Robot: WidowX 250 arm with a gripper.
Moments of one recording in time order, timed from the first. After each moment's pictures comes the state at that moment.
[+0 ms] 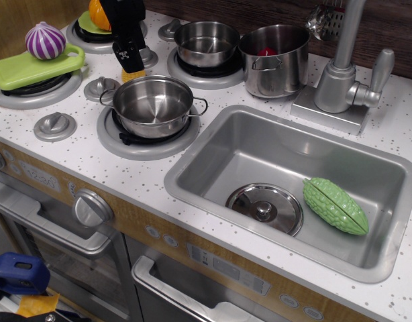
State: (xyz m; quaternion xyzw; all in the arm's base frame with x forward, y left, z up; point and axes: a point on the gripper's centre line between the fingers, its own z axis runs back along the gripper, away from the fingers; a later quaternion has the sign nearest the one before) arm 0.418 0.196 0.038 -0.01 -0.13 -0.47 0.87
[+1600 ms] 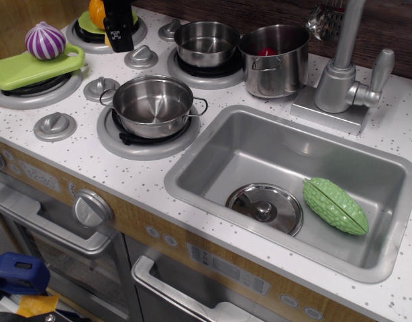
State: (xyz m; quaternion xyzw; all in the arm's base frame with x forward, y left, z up) arm 0.392 0.186 0.084 0.05 -0.06 -0.45 0.89
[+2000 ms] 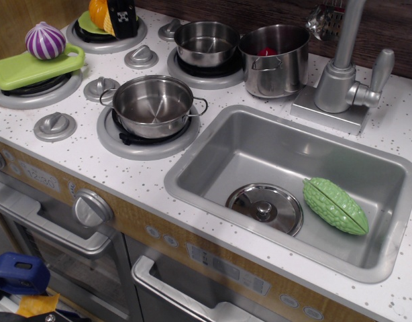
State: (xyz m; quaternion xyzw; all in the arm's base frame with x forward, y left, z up) arm 0.369 0.156 0.108 0.03 -0.05 -0.40 0.92
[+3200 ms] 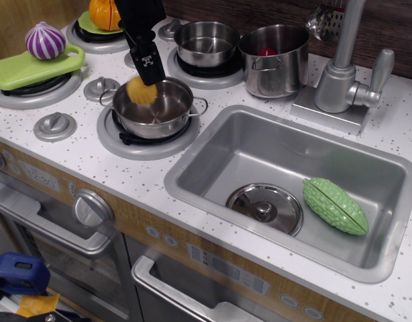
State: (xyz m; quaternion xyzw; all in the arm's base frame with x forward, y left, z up) arm 0.354 0.123 0.076 -0.04 -0.11 -0.37 0.92
